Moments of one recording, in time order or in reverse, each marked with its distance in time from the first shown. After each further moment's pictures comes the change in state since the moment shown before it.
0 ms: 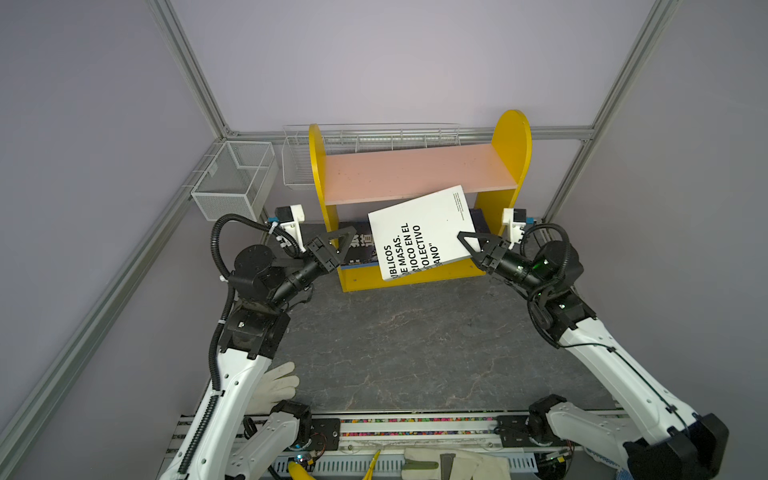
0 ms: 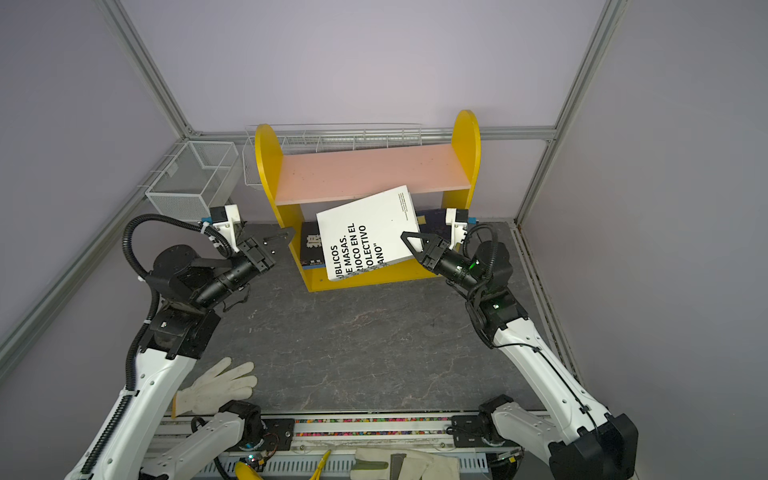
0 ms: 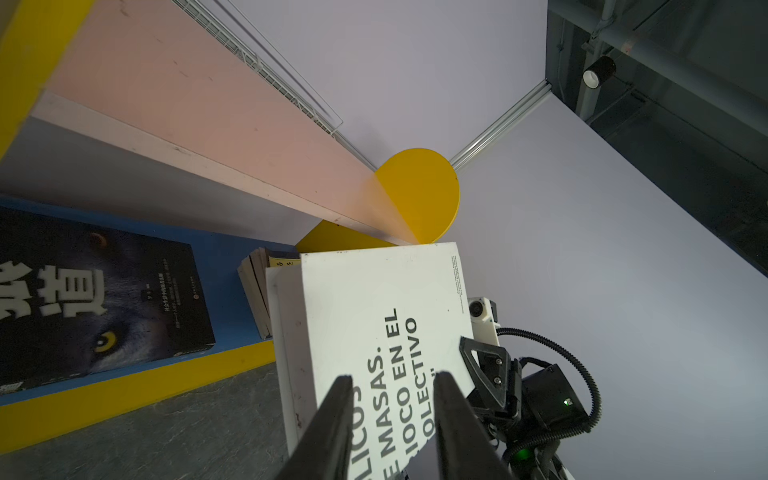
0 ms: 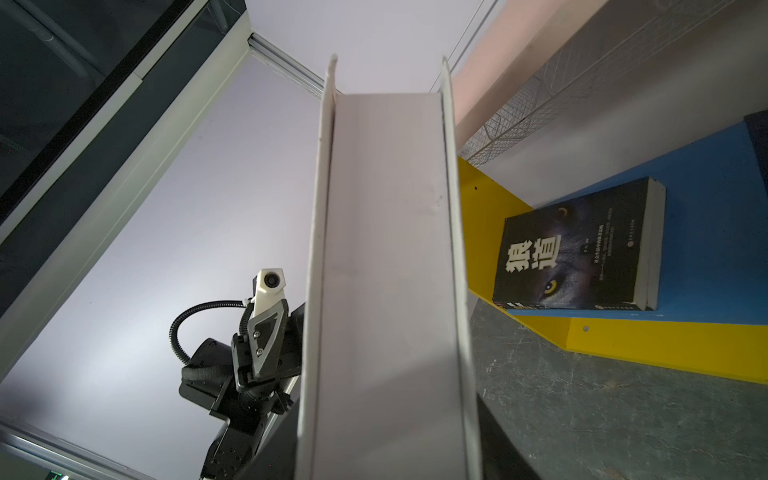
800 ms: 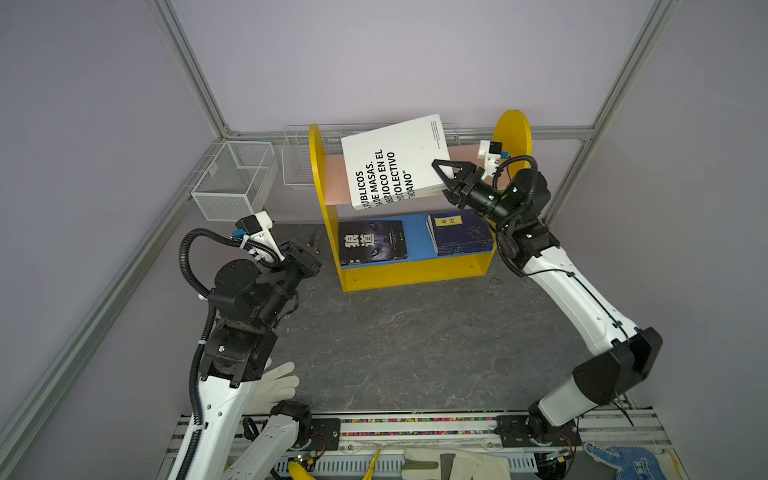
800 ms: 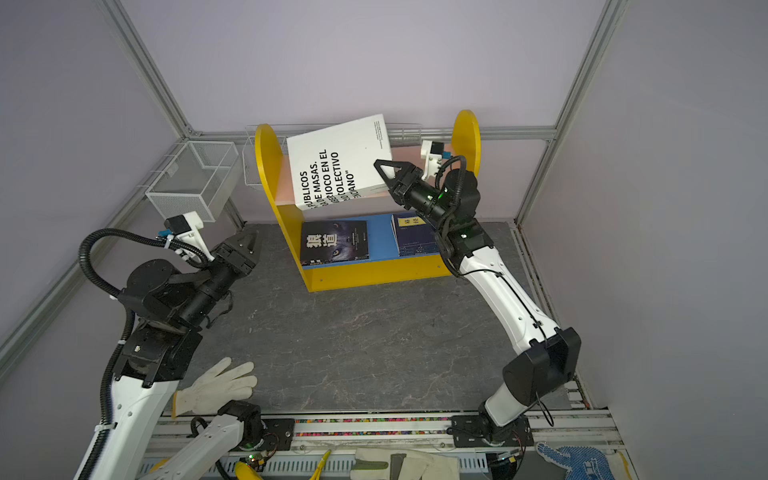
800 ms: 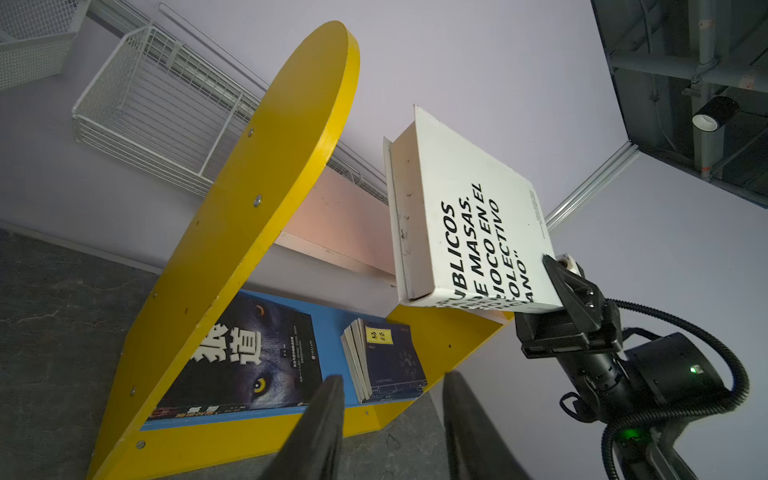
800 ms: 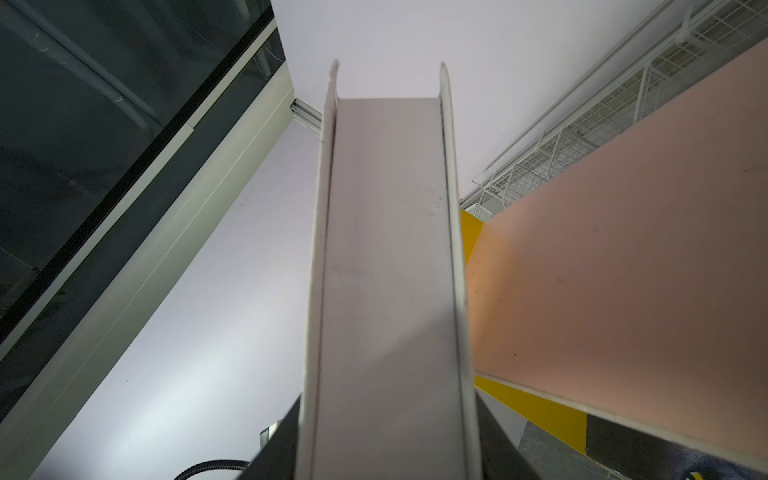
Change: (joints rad) left arm 0.005 -0.079 0.031 -0.127 -0.348 0.166; right arm 0.063 0.555 0.741 -0.077 0.076 0.079
